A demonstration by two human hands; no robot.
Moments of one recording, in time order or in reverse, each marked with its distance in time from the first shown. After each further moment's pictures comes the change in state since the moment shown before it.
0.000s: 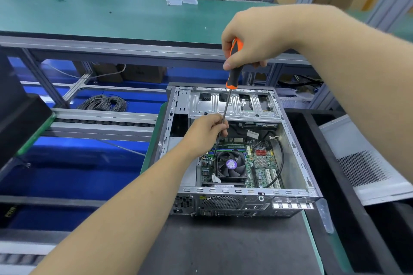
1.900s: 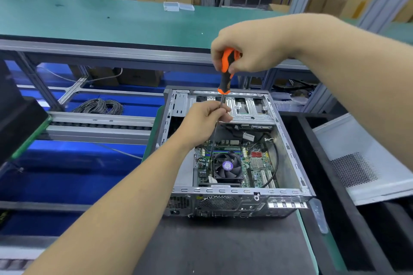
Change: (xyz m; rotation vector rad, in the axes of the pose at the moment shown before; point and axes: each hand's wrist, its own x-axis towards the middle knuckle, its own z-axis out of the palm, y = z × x) left_hand 0.002 0.039 -0.013 -0.194 0.064 0.104; right_hand -0.017 -0.007 -0.003 -0.047 -0.030 -0.125
